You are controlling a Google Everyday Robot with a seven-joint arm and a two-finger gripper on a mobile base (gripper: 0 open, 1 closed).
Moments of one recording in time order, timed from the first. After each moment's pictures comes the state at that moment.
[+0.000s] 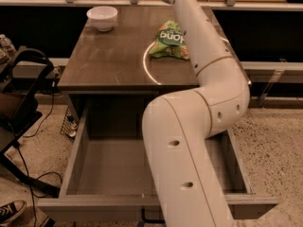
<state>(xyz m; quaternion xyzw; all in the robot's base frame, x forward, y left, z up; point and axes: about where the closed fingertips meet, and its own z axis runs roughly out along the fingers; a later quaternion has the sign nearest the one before) 0.912 0.124 1.090 -0.25 0.62 0.36 0.65</state>
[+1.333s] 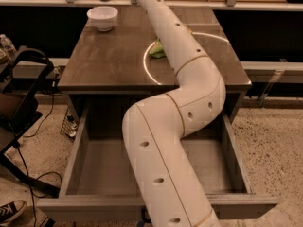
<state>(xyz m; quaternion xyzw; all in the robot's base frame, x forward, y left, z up) 0.957 0.163 1.055 -0.27 0.63 0.23 0.69</state>
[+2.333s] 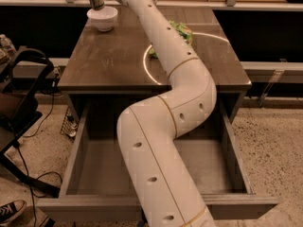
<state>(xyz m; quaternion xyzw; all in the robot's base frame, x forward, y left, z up) 0.956 0.195 1.025 -0.29 0.64 0.25 0.67</state>
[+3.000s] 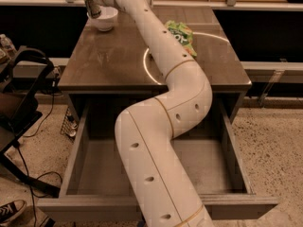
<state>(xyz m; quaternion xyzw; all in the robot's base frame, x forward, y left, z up) 0.955 0.212 0.998 -0.30 0.65 0.26 0.65</state>
